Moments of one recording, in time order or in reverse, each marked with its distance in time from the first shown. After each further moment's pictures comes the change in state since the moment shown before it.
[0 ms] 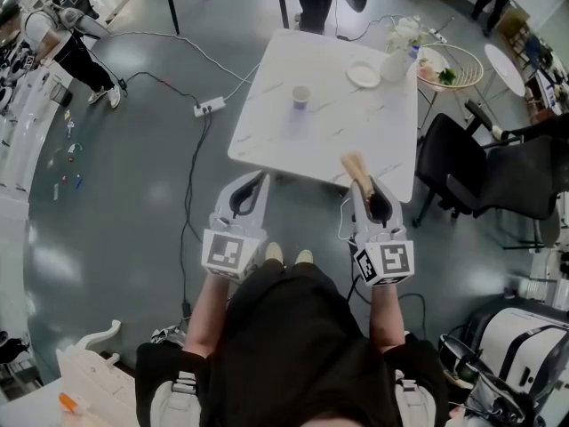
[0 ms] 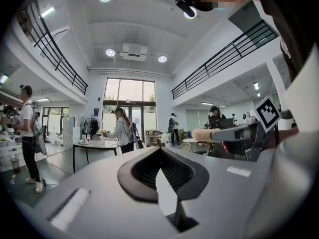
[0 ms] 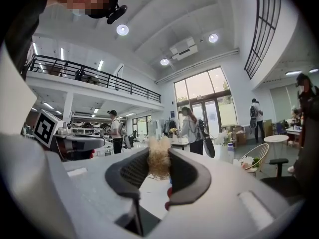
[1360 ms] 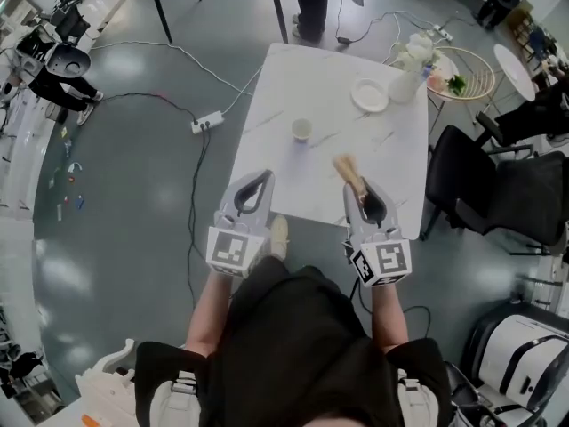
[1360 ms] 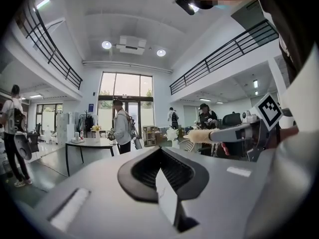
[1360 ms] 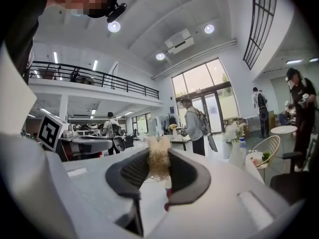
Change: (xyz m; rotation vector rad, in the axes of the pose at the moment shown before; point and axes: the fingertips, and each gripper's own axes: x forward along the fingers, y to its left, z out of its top) left arm 0.151 0.085 -0.020 0.009 0.050 -0.054; right arm 0.156 -0.049 -0.011 0.059 0.042 0.014
